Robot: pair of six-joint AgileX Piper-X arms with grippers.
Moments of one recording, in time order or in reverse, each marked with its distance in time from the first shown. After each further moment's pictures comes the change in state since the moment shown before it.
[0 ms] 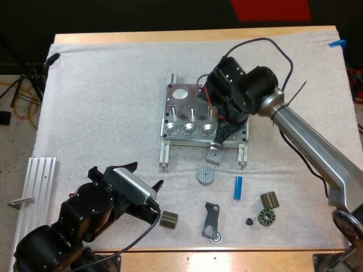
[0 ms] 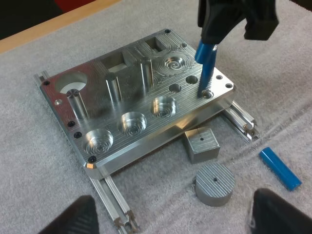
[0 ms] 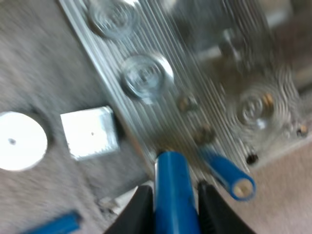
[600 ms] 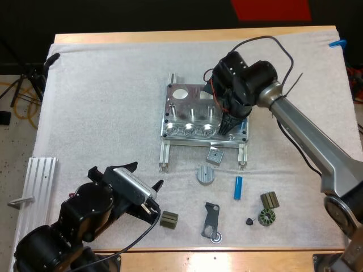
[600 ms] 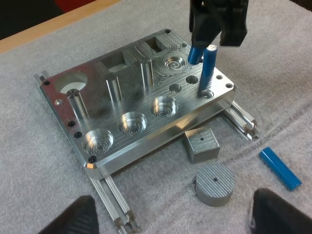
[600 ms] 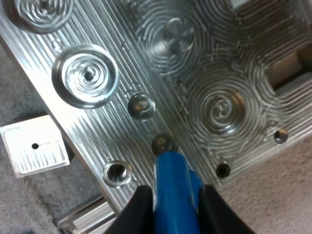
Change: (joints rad) left arm 0.000 0.000 0.000 0.000 0.000 0.000; right arm -0.057 0.081 -0.002 -0.060 0.004 -0.033
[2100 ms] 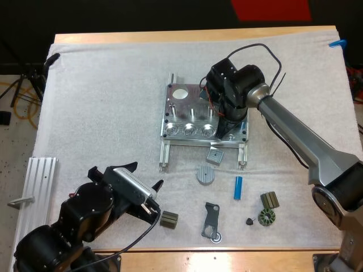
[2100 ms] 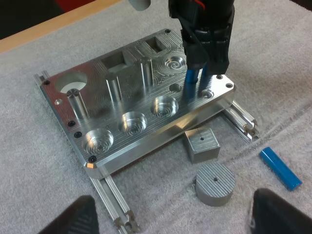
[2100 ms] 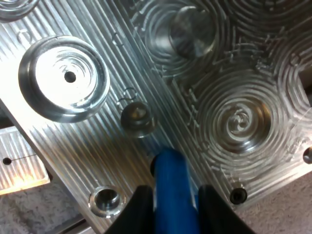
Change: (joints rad) left arm 0.000 0.000 0.000 0.000 0.000 0.000; right arm 0.003 0.092 0.000 -0.019 0.036 -0.004
